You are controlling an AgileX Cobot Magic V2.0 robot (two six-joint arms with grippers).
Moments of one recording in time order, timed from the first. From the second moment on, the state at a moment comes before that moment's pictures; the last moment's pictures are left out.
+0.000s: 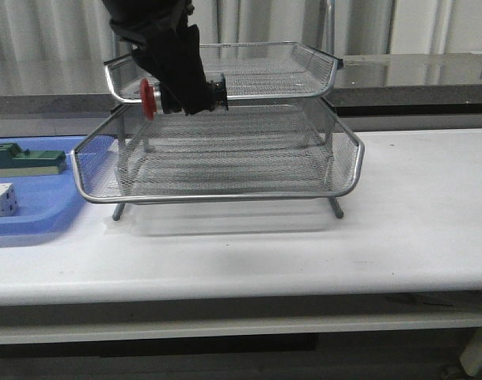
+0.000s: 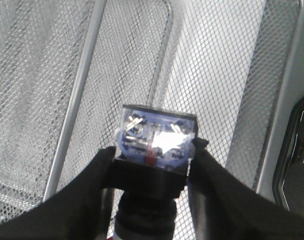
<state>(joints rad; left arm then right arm) -0.54 1.81 -1.61 -0.15 0.95 0.81 0.24 0.41 -0.74 -0.06 1.15 0.11</state>
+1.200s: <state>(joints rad) -0.54 1.79 -1.61 -0.16 0.98 0.75 0.24 0.41 -0.74 -0.06 1.15 0.11</state>
